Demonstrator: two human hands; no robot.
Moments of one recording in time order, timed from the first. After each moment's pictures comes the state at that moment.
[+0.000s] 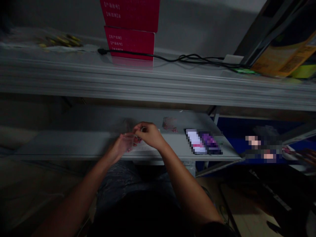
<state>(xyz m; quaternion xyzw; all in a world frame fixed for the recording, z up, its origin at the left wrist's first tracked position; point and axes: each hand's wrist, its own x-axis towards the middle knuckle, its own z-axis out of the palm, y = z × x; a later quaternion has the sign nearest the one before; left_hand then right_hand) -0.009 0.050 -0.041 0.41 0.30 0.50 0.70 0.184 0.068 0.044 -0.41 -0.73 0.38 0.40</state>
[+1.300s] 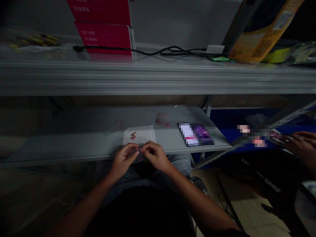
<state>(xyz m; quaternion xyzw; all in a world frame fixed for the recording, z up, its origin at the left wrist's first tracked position) 0.045 -0.013 -0.042 0.62 0.41 0.49 0.45 0.232 -0.016 -0.033 -0.37 -0.66 0.43 0.49</state>
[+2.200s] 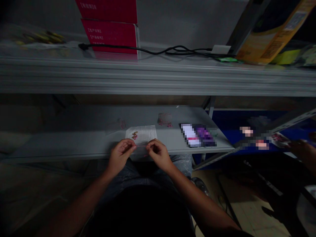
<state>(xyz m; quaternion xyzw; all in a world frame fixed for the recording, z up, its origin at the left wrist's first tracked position) 0.035 -0.002 -0.034 0.59 0.42 0.55 0.42 0.230 -0.017 -0.038 -0.39 -0.59 0.44 0.55</state>
